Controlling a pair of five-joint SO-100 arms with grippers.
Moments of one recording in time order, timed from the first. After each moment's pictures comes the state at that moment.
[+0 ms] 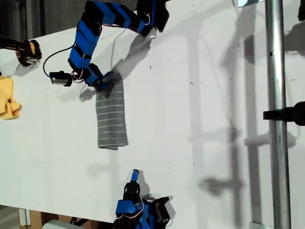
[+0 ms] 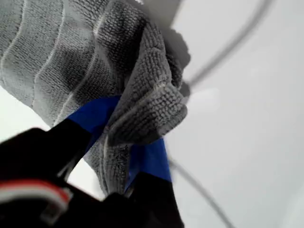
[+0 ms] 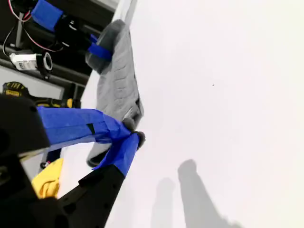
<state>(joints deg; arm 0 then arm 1) -21.1 198.7 177.9 64.4 -58.4 50.4 70.3 89.4 59.9 31.2</state>
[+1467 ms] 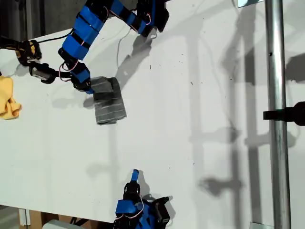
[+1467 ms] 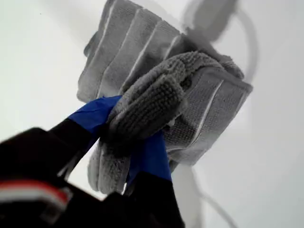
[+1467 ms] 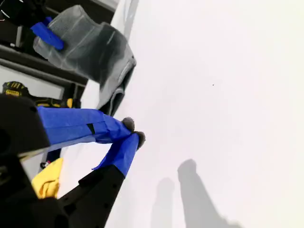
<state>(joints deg) -21.1 198.7 177.9 64.5 -58.4 42.5 86.7 85.5 59.5 39.6</state>
